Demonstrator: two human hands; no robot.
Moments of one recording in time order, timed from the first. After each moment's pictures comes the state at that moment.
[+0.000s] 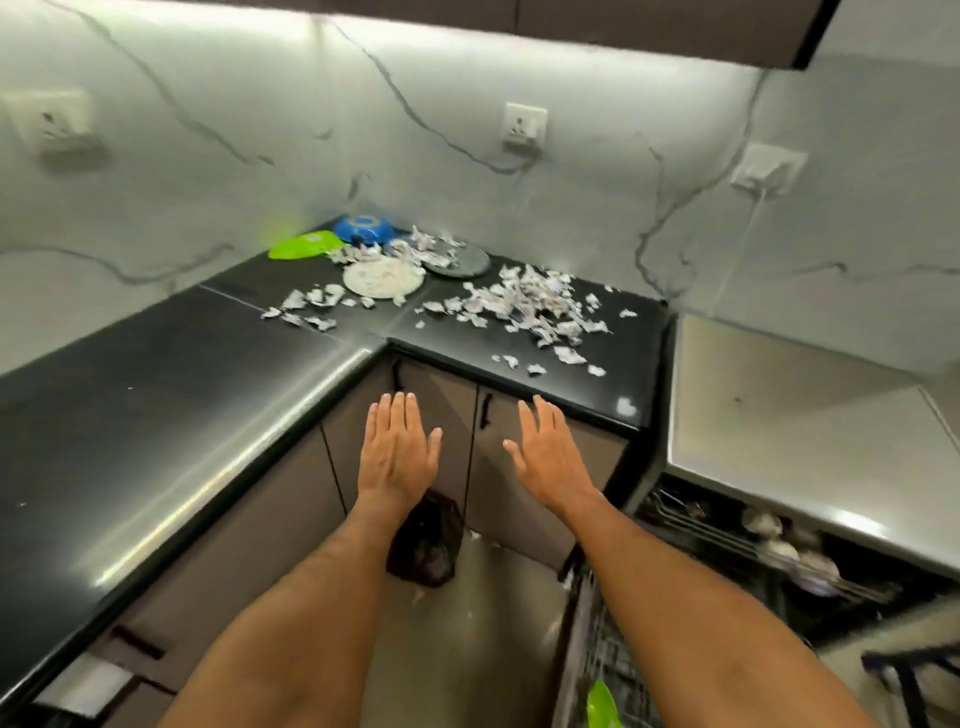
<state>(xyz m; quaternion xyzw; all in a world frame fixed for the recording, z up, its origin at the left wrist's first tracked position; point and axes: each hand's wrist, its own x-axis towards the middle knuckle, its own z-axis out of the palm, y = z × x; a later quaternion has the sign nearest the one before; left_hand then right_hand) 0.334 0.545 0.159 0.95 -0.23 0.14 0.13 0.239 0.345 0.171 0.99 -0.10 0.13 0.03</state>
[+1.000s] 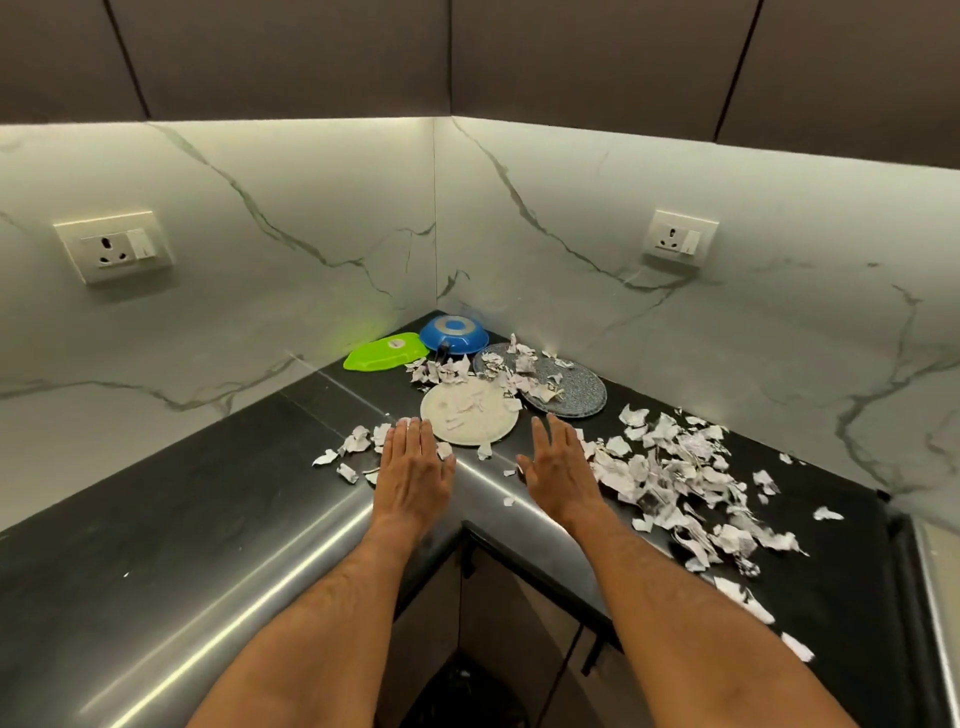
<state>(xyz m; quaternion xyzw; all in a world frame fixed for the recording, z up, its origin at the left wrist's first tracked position) 0.736 0.503 0.183 0.97 -0.14 0.17 0.11 0.694 0.286 0.197 0.99 -0.03 0.13 -0.08</state>
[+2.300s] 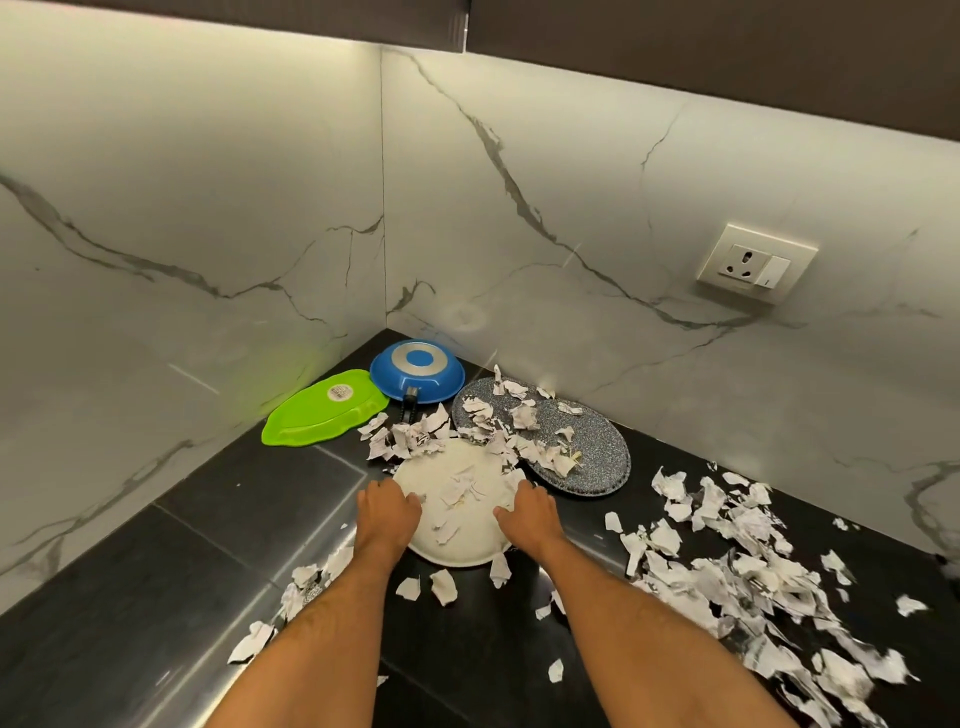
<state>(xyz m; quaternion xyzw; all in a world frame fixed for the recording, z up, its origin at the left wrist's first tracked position) 1.043 0.477 0.102 0.95 -0.03 -0.11 0.29 0.961 0.283 0.109 0.92 -0.29 -0.08 -0.25</state>
